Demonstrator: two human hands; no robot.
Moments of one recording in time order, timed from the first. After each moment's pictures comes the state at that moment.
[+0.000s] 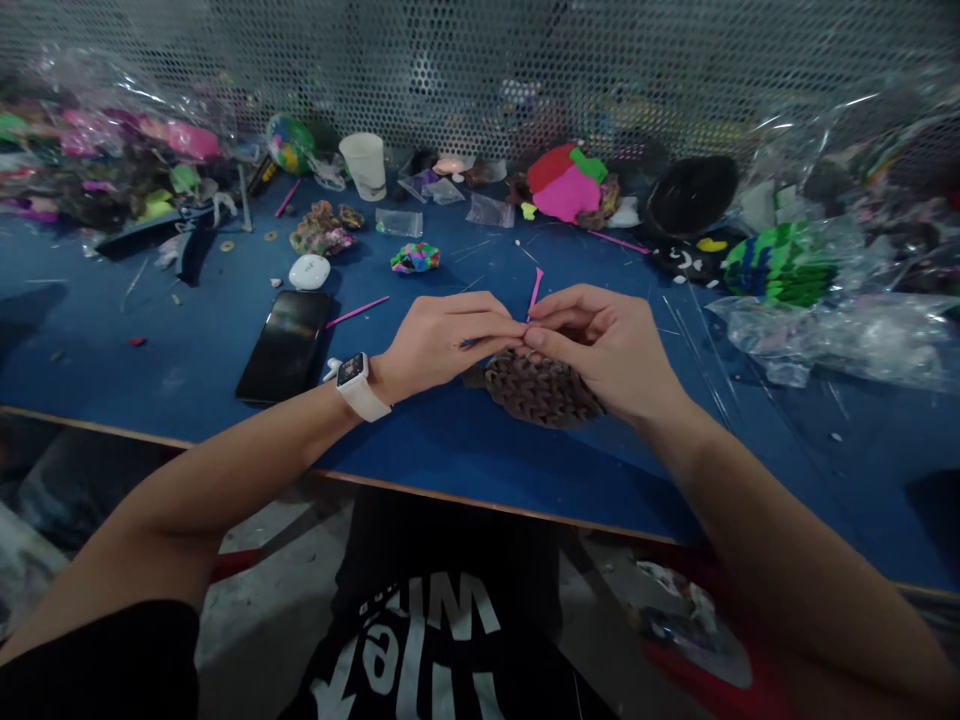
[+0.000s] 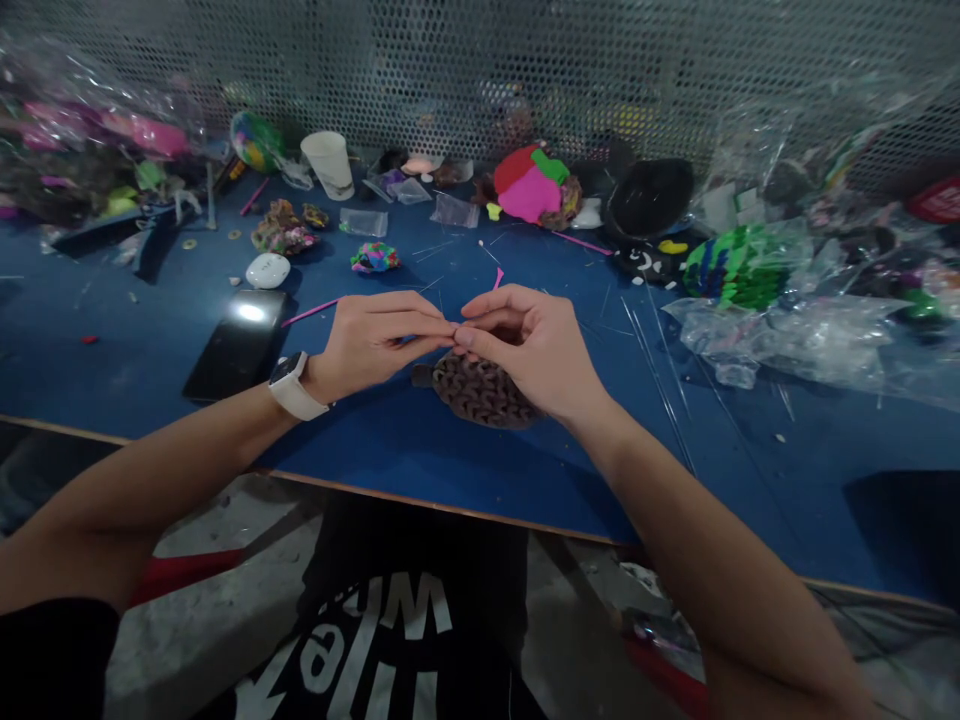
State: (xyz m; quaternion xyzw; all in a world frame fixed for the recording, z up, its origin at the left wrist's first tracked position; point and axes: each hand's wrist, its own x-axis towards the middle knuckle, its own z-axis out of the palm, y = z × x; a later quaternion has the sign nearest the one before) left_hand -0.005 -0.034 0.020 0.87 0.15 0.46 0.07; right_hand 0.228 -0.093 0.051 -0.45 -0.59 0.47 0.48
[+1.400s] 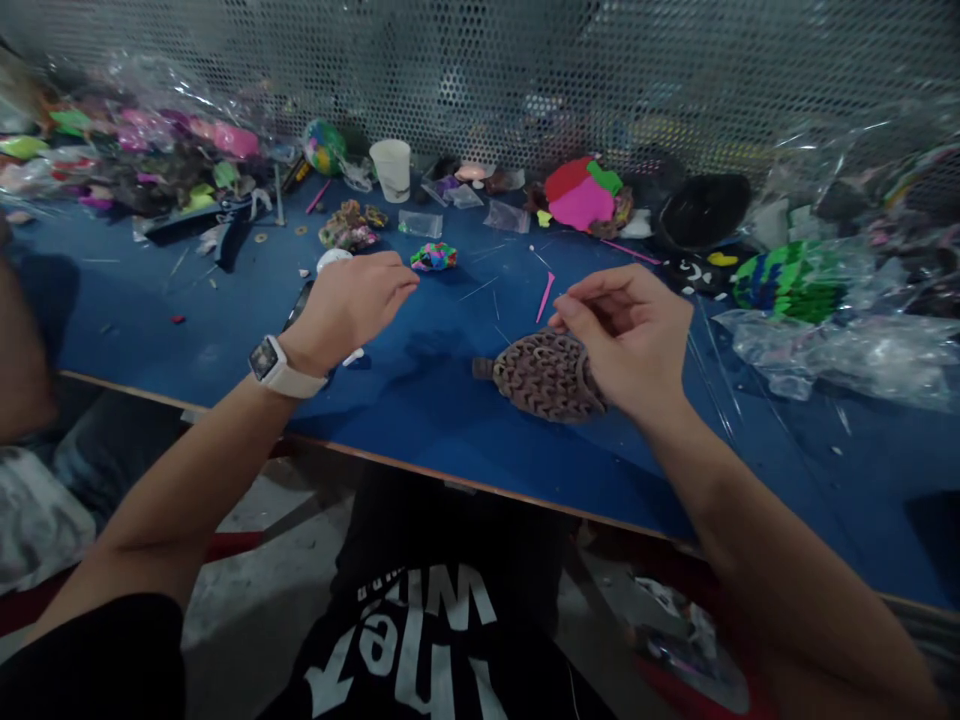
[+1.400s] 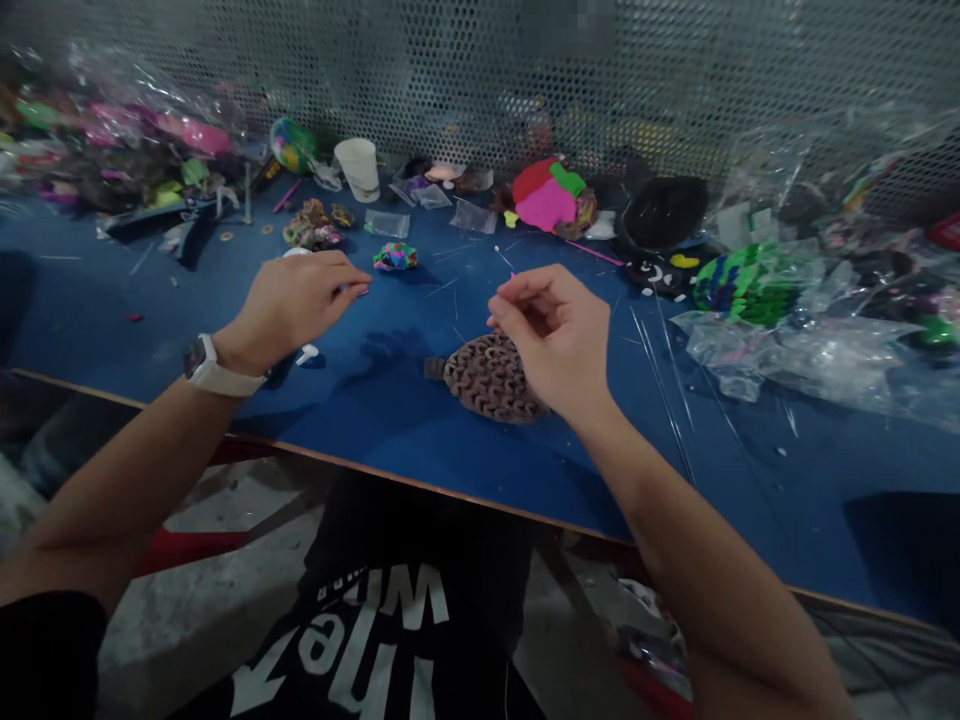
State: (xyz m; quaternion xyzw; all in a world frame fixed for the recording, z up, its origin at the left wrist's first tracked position) left_hand -0.104 -0.022 0.051 0.87 0.43 0.22 -0.08; right_hand 0.225 -0.094 0.048 -0.46 -0.62 0.29 0.56
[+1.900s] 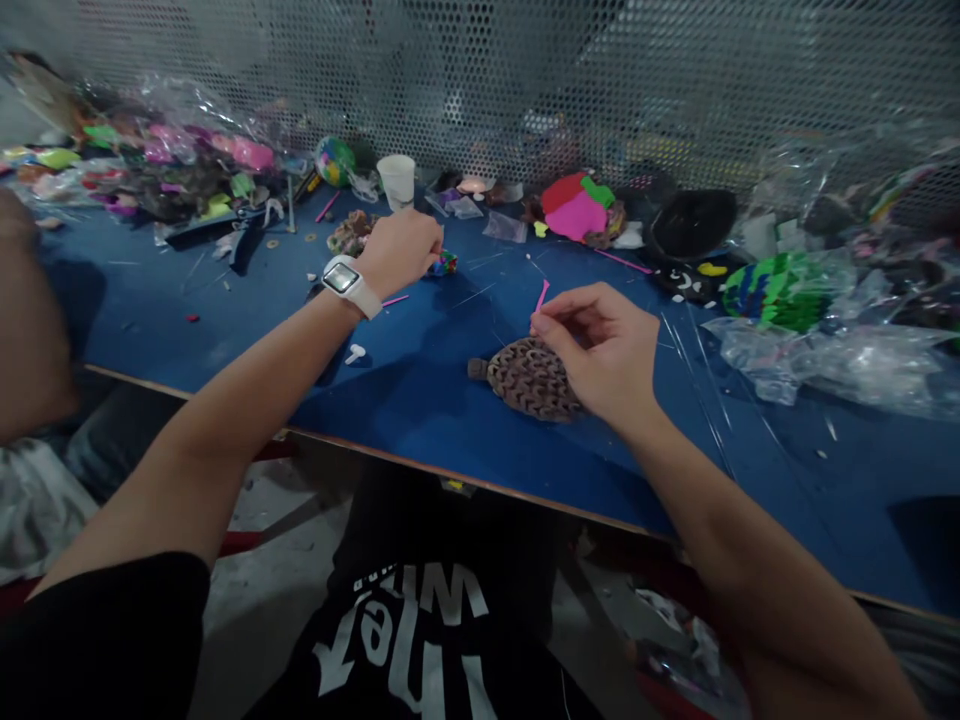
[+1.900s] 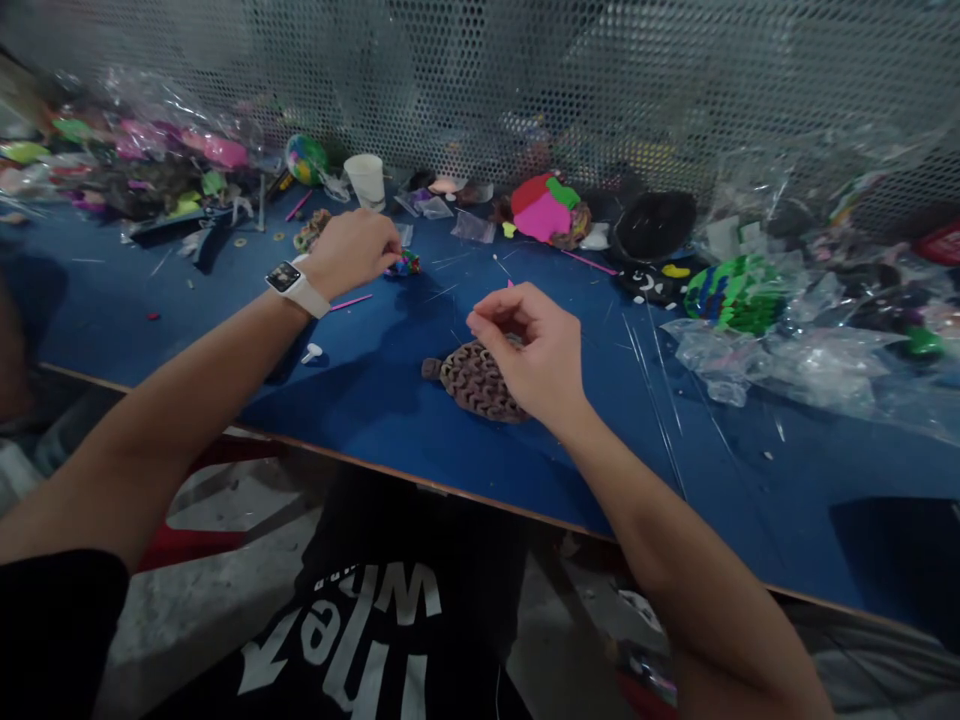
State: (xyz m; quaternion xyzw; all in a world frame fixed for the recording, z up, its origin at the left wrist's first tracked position) left_hand -0.066 0.076 0.052 0.86 0.49 0.13 -0.06; right_hand 0.218 -0.102 0.045 -0.44 -0.66 0.27 0.55
